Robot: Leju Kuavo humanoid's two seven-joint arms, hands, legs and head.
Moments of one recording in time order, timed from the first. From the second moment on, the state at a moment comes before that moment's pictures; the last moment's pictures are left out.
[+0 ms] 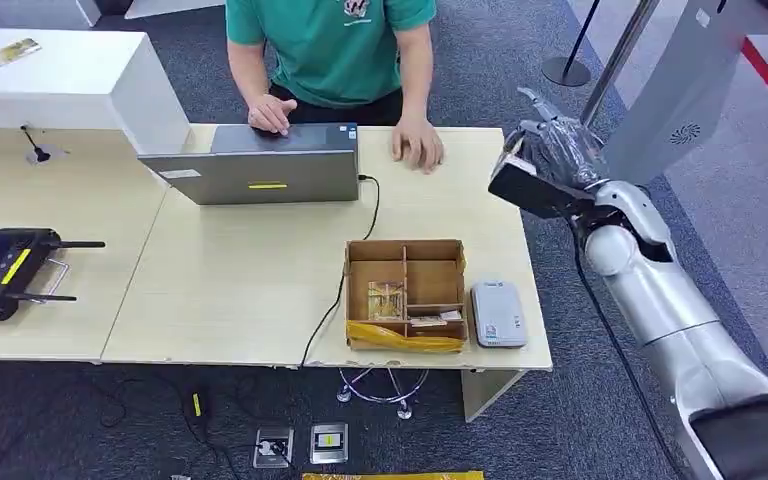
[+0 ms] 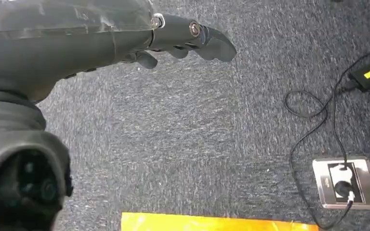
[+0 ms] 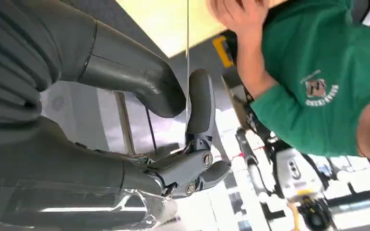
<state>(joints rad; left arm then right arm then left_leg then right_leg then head) -0.14 0.11 -0.23 -0.21 -0.04 0.49 -0.14 -0.82 -0.41 0.45 -1.09 0.53 0.05 -0.21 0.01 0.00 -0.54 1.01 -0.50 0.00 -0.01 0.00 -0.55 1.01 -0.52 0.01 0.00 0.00</state>
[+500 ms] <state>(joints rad) -0.13 0.10 -0.23 -0.21 0.01 0.50 -0.14 -0.78 -0.51 0.45 -1.14 0.46 0.22 -0.19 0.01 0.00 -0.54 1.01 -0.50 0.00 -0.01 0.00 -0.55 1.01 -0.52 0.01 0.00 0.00</state>
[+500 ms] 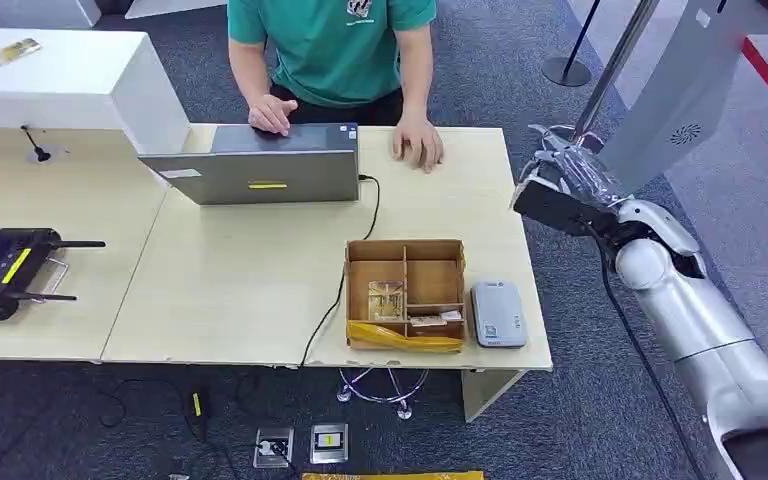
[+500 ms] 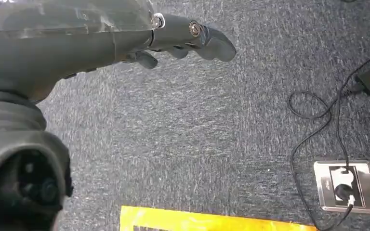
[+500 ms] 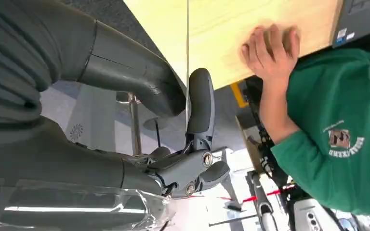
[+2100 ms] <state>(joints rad) -0.14 0.08 -0.23 -0.21 0.03 0.50 -0.12 -0.62 -0.59 0.63 -1.04 0.47 0.30 -0.23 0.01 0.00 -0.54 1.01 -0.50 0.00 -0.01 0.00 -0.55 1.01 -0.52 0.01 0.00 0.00</state>
